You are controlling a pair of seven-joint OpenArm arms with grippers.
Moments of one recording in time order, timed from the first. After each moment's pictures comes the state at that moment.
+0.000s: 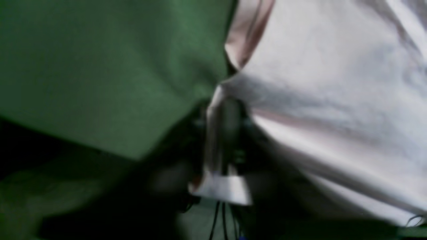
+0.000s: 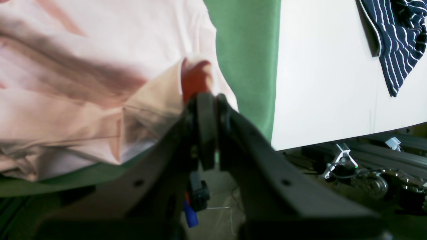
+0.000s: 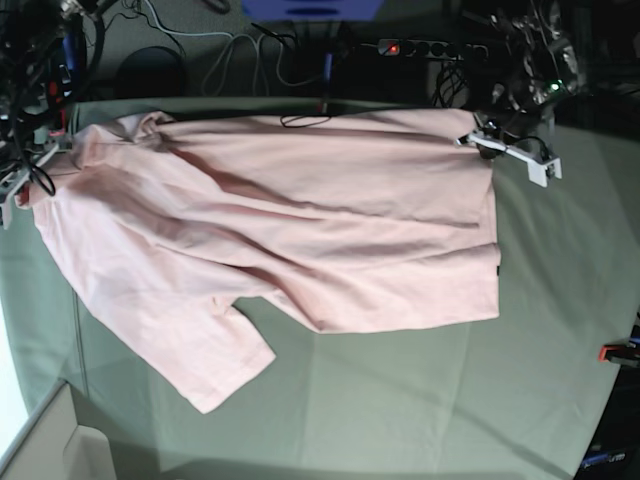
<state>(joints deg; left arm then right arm) 19.4 1.7 -26.0 88.5 -20.2 -10.5 42.5 -12.1 0.8 47.8 113.0 -8.5 40.3 -54.4</state>
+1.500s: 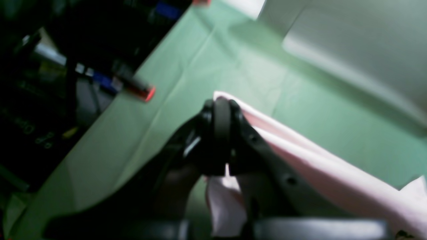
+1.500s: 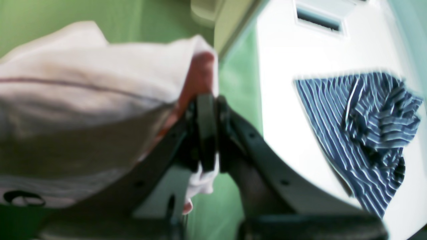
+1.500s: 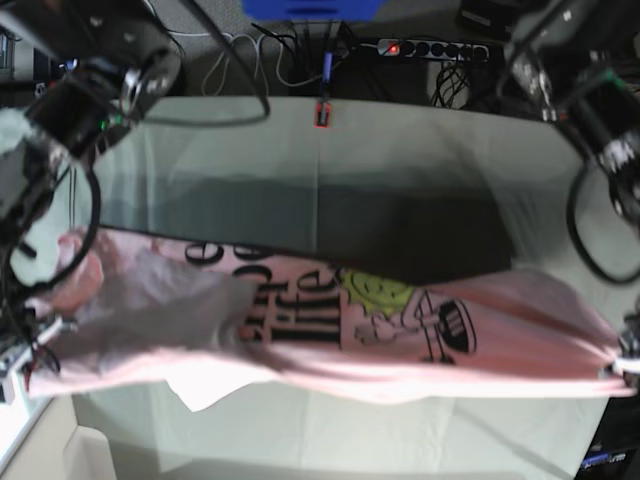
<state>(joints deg) -18.6 -13.2 -33.4 96.8 -18.9 -9.7 53.1 19.6 2.9 36.4 104.1 -14.0 40.3 -55.2</state>
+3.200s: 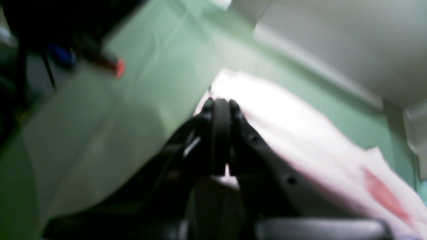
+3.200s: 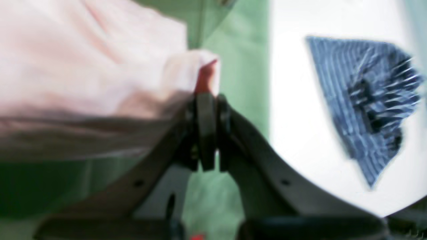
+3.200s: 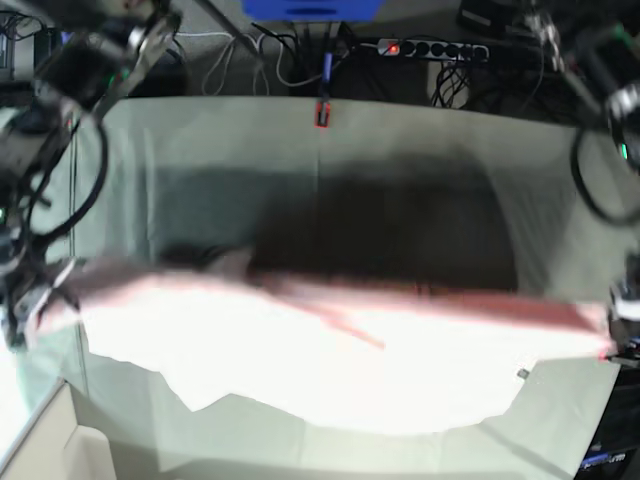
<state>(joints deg) -0.6 -15.8 -36.0 97.3 -40.6 -9.9 49.0 5.7 1.3 37.4 107.5 -15.9 40.3 -54.2</state>
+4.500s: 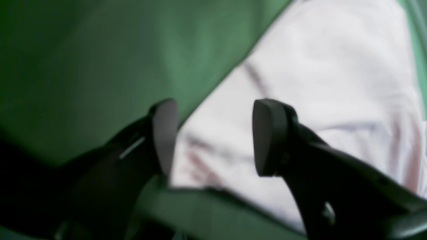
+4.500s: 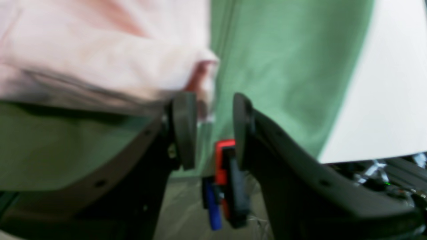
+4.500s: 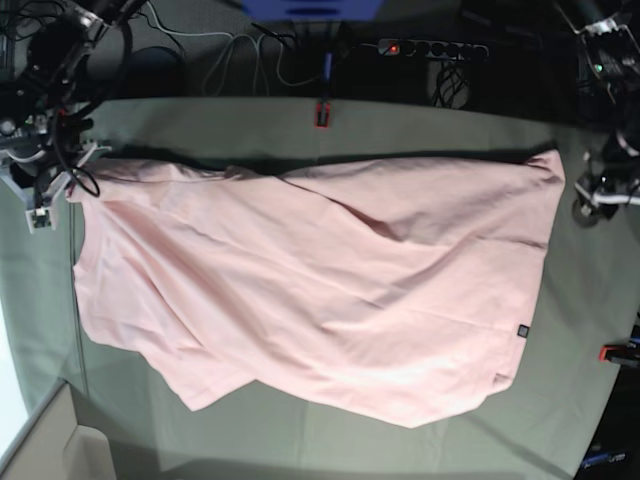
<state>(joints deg) 9.6 -12.7 -41.5 86.3 -42.9 -9.9 49.2 -10.3 -1.3 41.1 104.5 -16.6 40.3 -51.0</state>
